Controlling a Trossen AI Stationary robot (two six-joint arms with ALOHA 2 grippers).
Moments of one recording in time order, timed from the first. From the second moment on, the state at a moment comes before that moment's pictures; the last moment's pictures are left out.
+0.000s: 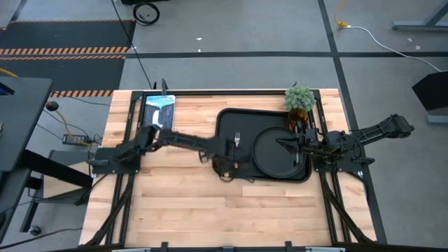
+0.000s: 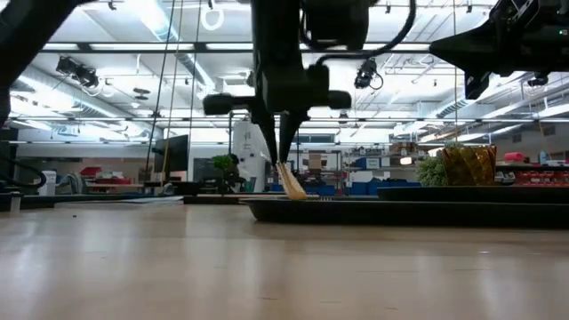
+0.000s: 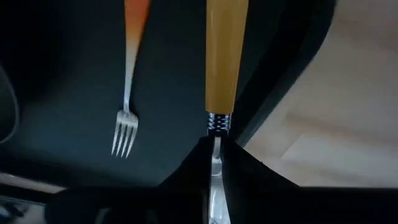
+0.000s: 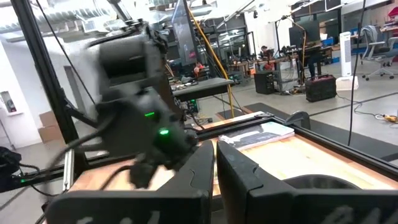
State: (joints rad) left arm -0.12 2.21 1.89 -1.19 -0.45 1.23; right arm 0.25 0.41 0.06 0.50 0.43 0.13
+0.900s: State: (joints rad) left arm 0.07 2.28 1.89 -0.97 -0.16 1.72; right arm 0.25 0.41 0.06 0.50 0.43 0.13
